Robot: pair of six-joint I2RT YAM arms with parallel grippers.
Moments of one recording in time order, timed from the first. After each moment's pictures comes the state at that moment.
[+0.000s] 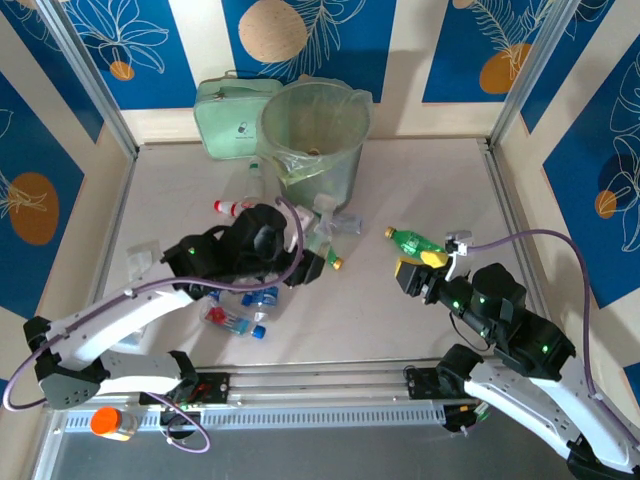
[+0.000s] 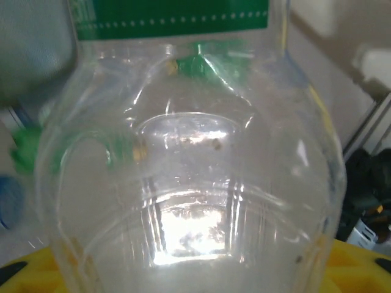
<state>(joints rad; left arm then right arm) -0.99 1.21 1.36 -0.79 -0.02 -0.30 0.77 0.40 0.81 -0.71 0.20 0.49</state>
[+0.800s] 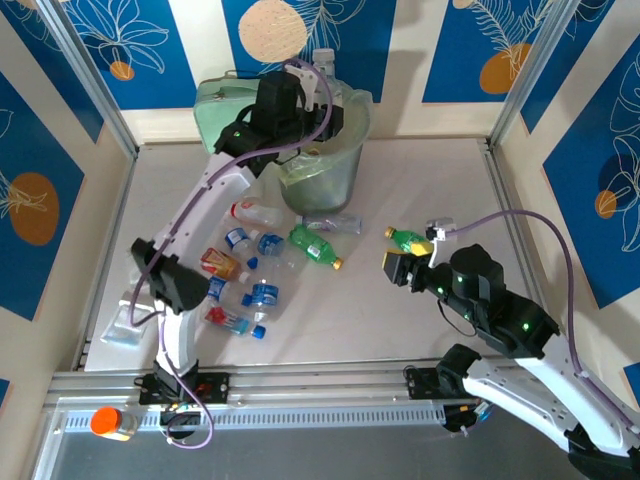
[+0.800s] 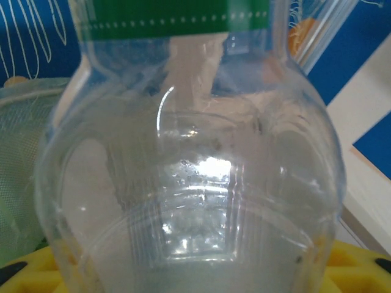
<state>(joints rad) -0.59 2.02 2.33 -0.68 0.05 -0.29 0.76 0.58 0.87 -0.70 0.18 0.46</state>
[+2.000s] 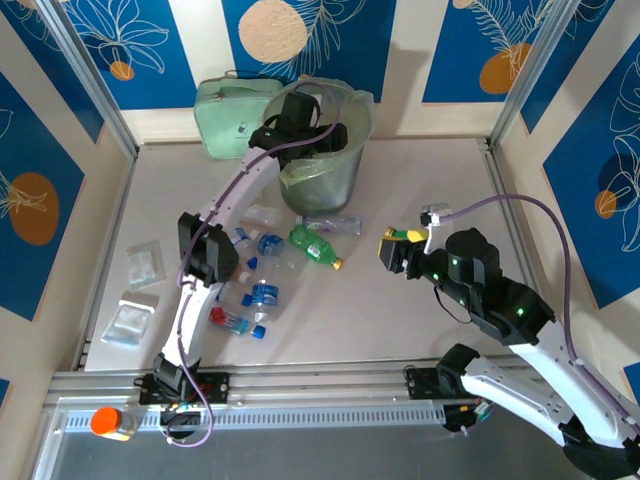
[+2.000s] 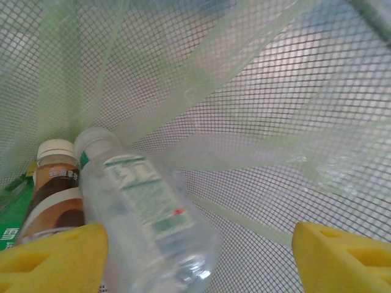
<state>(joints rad) -0.52 2.34 2.47 -0.70 0.10 -0.44 0.72 0.66 0.97 -0.68 0.16 0.41</state>
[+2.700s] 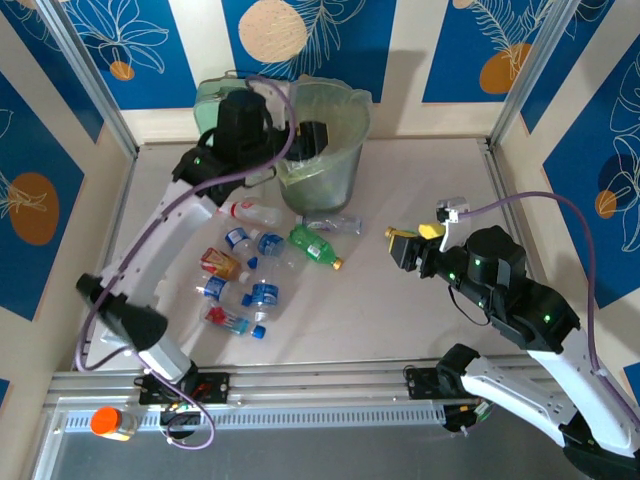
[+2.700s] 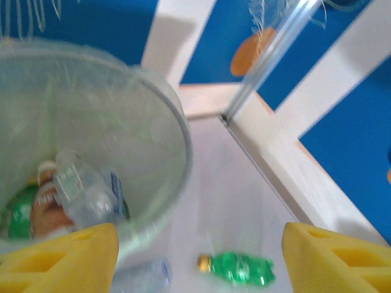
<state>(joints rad) -0.63 1.59 1.84 -0.58 0.13 -0.41 0.72 0.66 1.10 -0.79 0.16 0.39</state>
